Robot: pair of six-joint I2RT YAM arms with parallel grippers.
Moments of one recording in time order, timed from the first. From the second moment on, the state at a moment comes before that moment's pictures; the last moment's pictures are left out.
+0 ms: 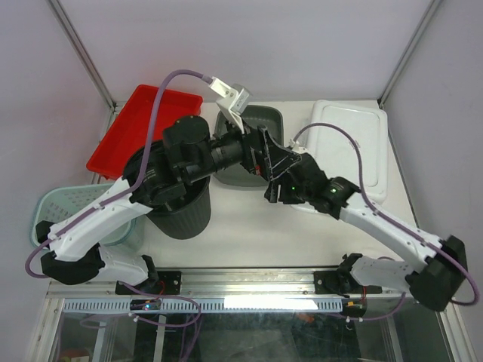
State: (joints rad) left arm -1.11 1.33 1.73 -0.39 -0.01 -0.50; right arm 0.75 1.07 0.94 -0.61 0.05 0.64
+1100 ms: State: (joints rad) left arm -1.11 1.41 1.66 -0.40 -0.02 -0.49; right arm 0.35 0.82 0.76 -0.69 0.43 0.74
